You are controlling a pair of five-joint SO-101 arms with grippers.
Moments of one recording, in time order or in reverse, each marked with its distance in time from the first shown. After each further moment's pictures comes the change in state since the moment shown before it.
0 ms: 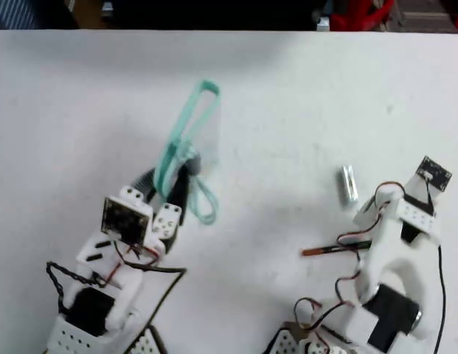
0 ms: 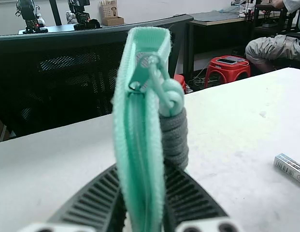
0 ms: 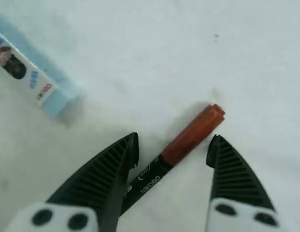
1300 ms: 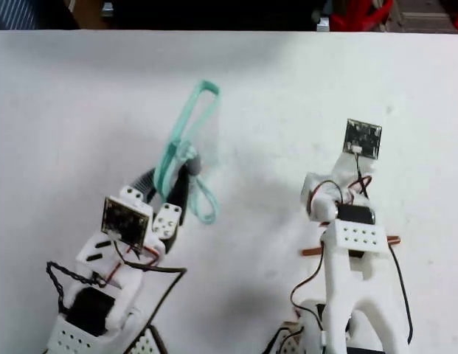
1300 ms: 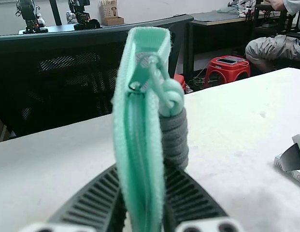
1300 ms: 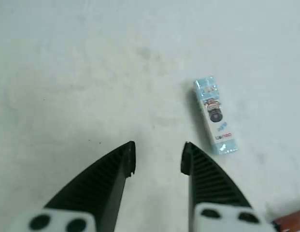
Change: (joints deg) left arm 0.0 0.0 -0.1 0.0 0.0; right arm -25.7 -26.2 13.3 -12.6 0.3
